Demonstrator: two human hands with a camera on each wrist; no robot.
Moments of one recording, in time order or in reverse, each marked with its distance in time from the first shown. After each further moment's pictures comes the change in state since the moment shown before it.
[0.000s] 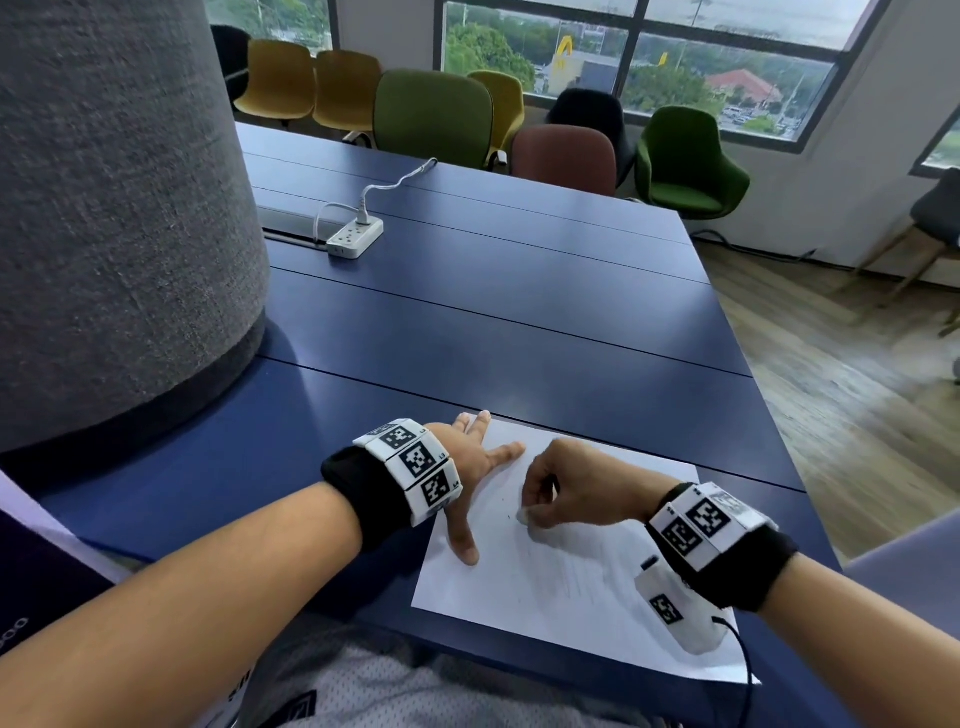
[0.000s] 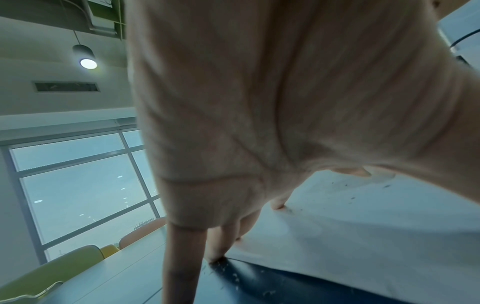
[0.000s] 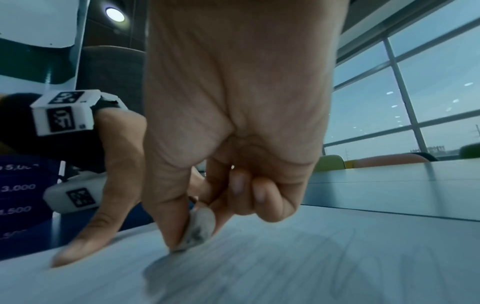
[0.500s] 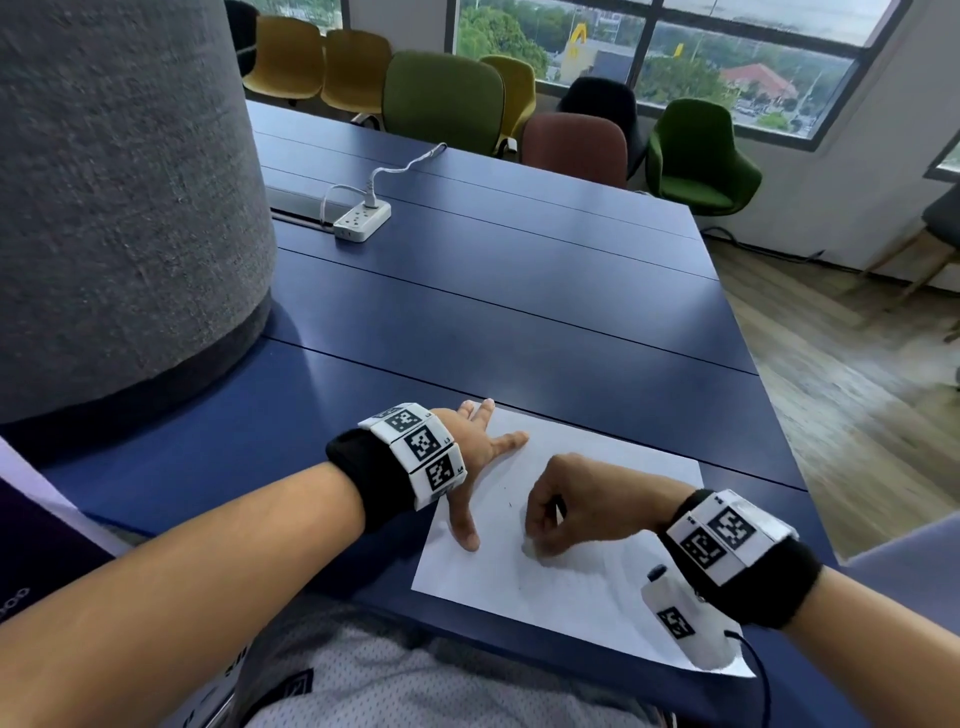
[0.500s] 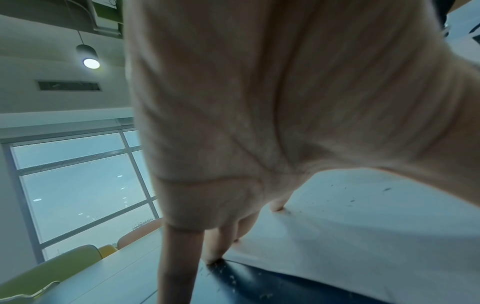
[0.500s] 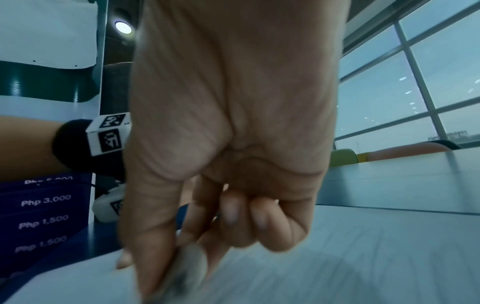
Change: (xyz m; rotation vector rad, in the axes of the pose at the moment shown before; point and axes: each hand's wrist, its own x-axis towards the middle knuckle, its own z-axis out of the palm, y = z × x) left_hand 0.002 0.000 0.002 -0.001 -0.014 -0.014; right_hand -0.015 -0.009 0.005 -0.066 -0.172 -0.048
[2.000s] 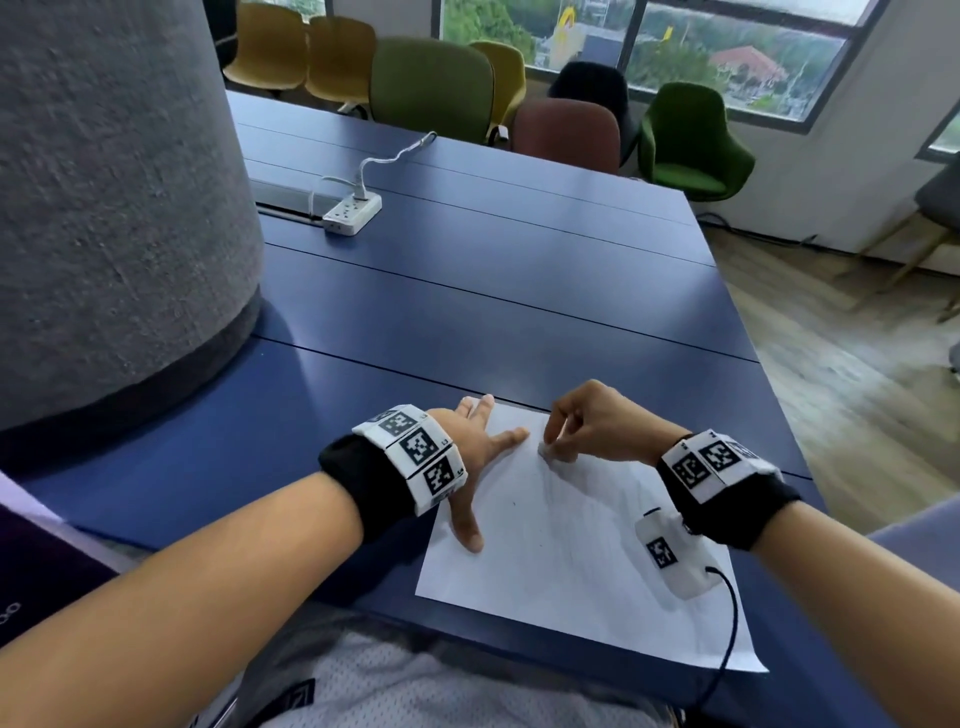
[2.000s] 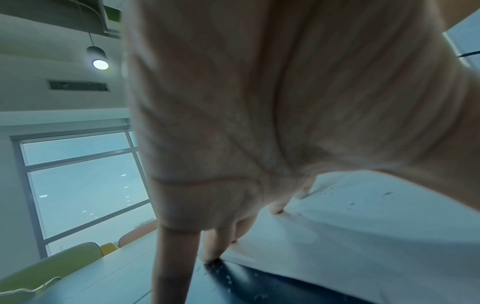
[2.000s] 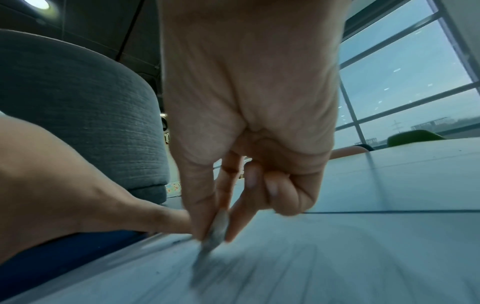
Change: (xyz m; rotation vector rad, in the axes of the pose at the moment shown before) left_hand 0.000 -0.001 0.004 0.005 0.068 0.008; right_hand 0.030 0.038 -0.034 0.258 0.310 0.232
